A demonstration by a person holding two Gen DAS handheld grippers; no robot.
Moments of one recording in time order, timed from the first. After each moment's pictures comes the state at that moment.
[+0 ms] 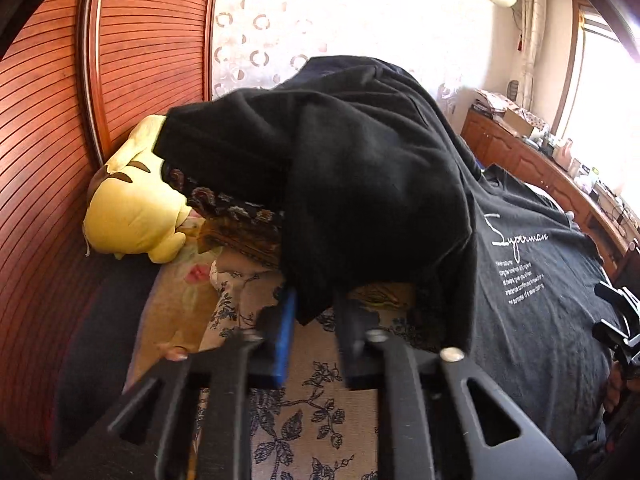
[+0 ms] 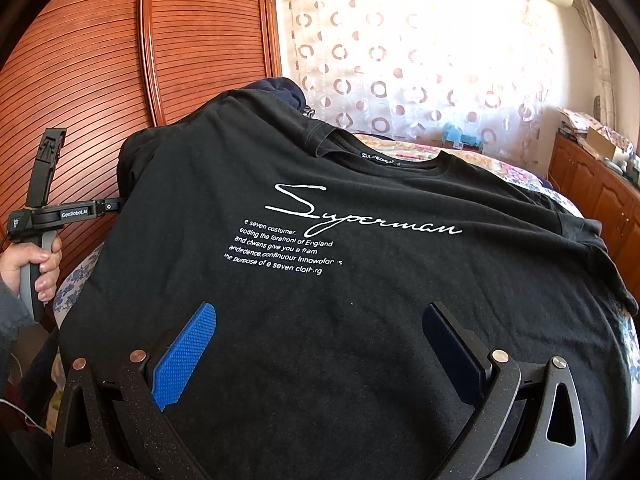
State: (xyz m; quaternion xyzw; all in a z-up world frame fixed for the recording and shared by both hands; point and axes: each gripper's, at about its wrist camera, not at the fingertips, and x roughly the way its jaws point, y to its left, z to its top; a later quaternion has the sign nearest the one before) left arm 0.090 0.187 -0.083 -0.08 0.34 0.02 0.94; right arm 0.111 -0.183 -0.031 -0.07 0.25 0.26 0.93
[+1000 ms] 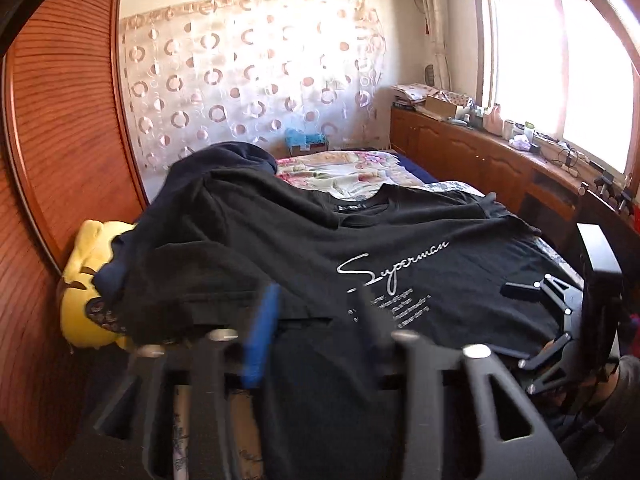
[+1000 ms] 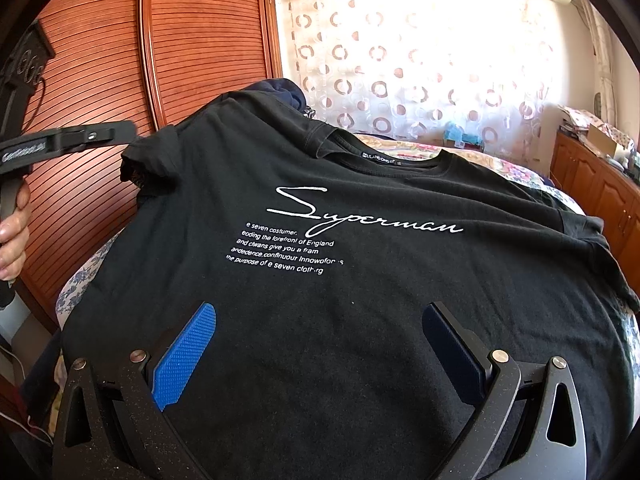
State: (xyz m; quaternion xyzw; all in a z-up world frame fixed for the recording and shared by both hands) left arm 0.076 0.074 0.008 0.04 0.29 -0.09 0.95; right arm 0.111 -0.188 -0.031 -0.06 0.25 0.27 0.93
